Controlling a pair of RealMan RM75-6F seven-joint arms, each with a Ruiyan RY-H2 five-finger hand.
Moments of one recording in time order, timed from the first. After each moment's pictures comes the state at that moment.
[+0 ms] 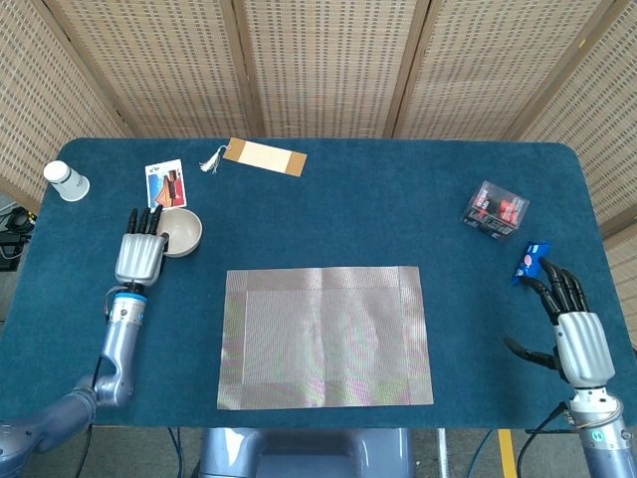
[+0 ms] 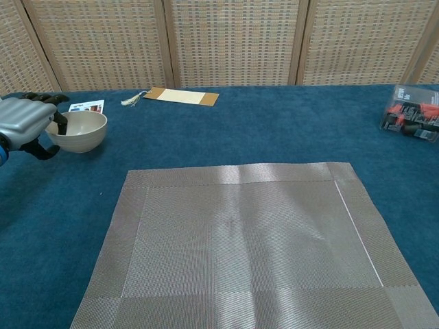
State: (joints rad) left arm -0.63 -1.82 -0.21 -0.78 1.18 1.08 0.37; right arm 0.13 -1.18 0.10 -1.60 -1.58 1.54 0.26
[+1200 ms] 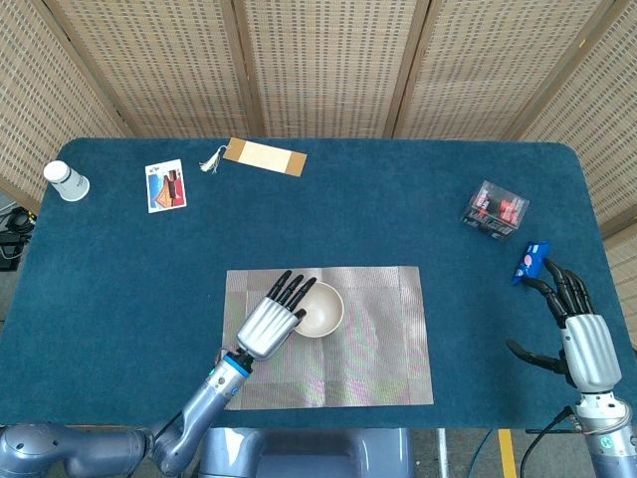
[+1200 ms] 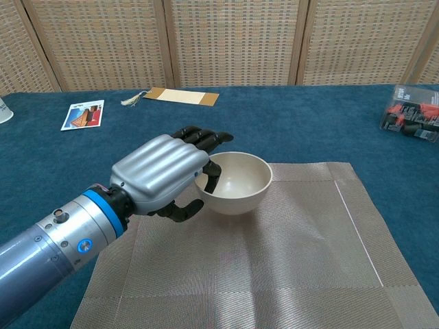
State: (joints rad) left arm -0.67 -1.93 -0.07 -1.31 1.45 1.17 0.62; right arm 0.12 -1.14 0.09 -1.63 -1.60 1.57 0.31
